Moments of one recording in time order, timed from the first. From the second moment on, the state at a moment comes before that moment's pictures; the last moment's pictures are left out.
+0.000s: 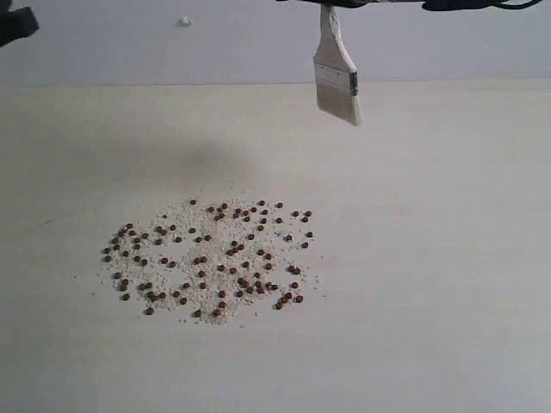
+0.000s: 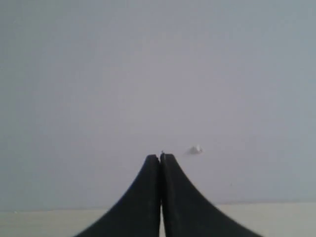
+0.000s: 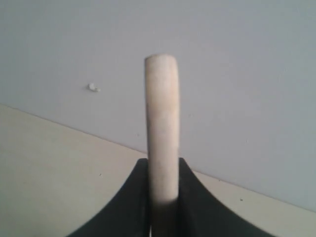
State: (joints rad) left arm -0.20 1.54 -0.73 0.18 -0.74 -0.26; right arm 0.43 1.89 -1.45 -1.62 0.05 1.60
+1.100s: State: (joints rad) left arm -0.20 0.07 -0.04 -0.14 0.04 0.05; right arm 0.62 1.66 -1.19 -1.68 0.34 1.45
